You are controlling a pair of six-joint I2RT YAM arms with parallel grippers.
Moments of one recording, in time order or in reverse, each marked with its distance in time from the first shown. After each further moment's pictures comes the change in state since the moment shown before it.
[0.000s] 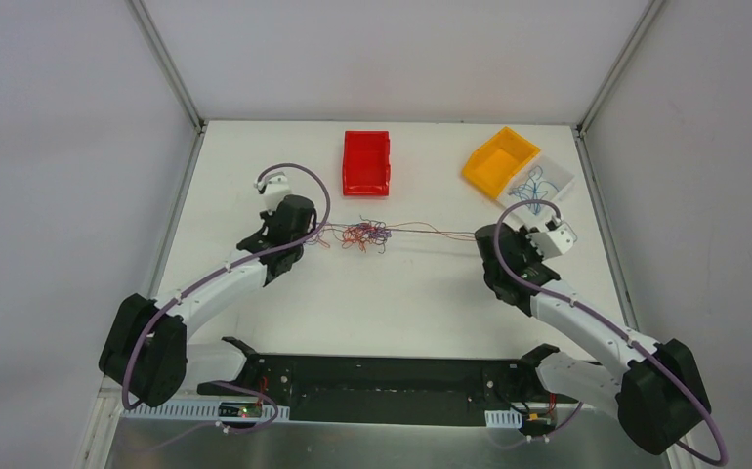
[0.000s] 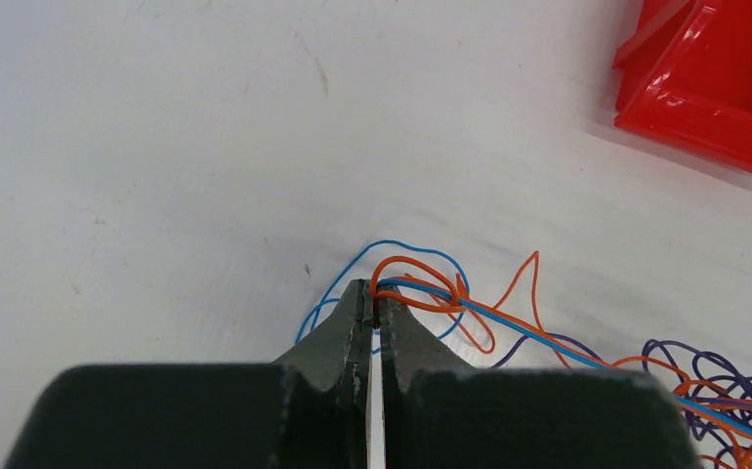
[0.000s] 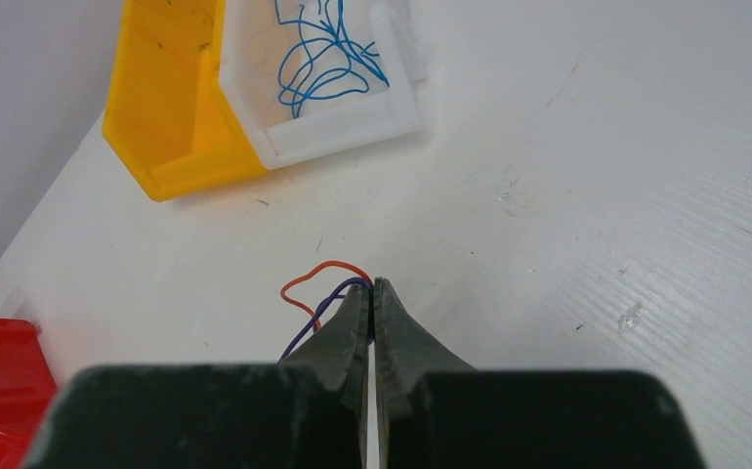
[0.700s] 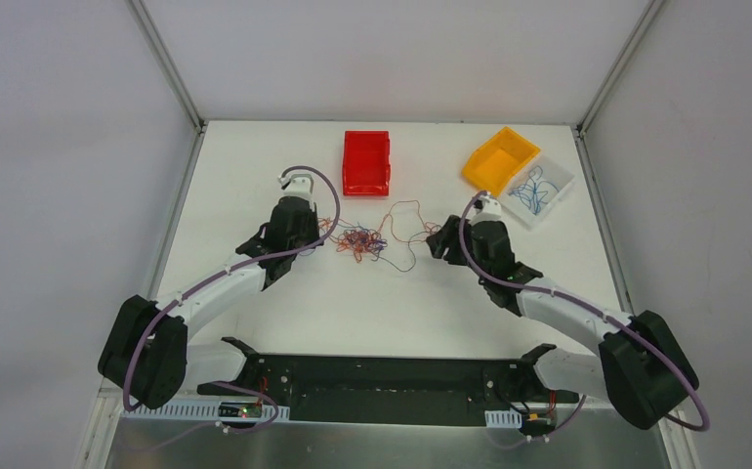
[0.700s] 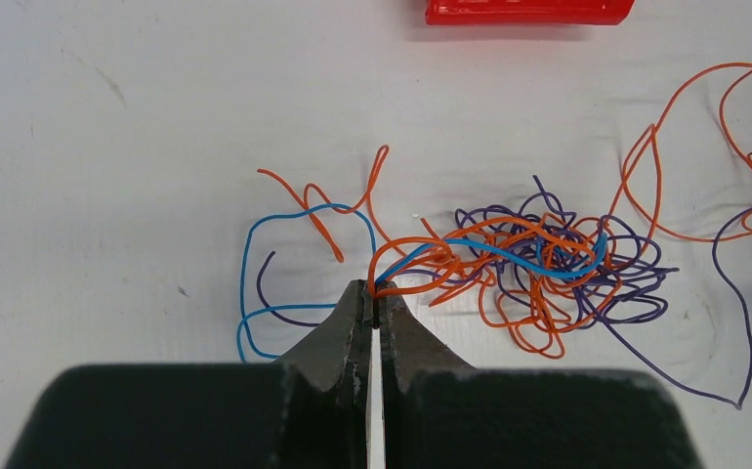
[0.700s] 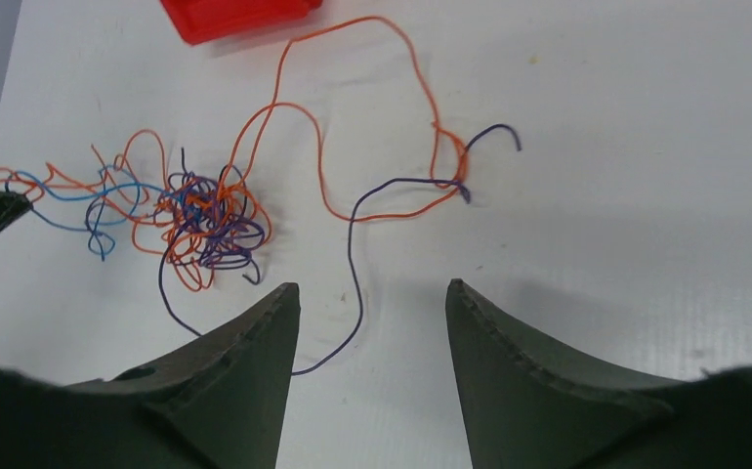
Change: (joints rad) left arm 0.003 -0.013 -0.049 0.159 0.410 0.207; right arm 0.012 0.098 -0.099 0.552 -0.904 -0.578
